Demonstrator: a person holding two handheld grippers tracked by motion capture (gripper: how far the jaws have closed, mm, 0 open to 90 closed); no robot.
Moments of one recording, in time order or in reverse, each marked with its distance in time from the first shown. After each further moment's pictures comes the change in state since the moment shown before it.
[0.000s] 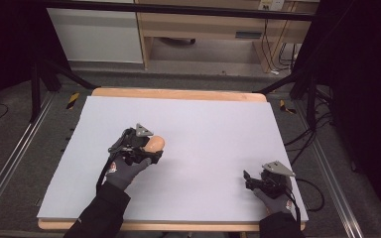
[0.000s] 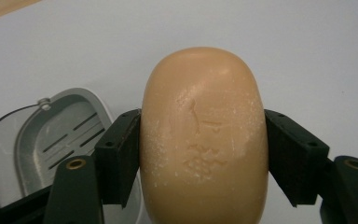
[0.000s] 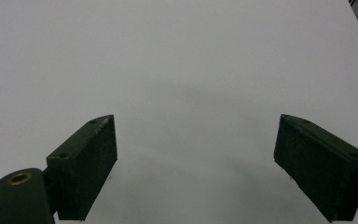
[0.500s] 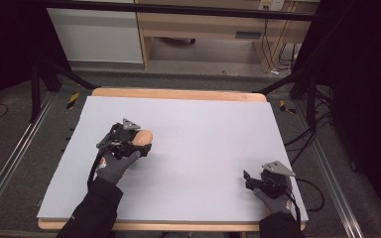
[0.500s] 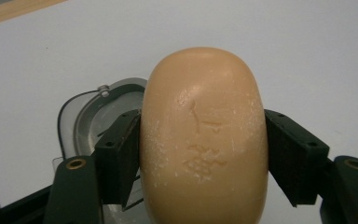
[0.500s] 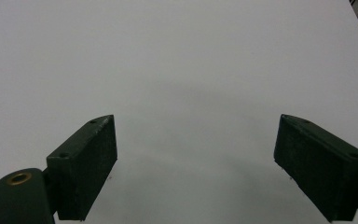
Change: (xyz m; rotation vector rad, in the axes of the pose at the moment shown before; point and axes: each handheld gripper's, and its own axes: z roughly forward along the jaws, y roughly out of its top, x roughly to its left) left arm 0.032 -0.004 -0.006 -0.007 0.066 -0.075; right arm 0.000 0.000 0.000 0.002 0.000 0.001
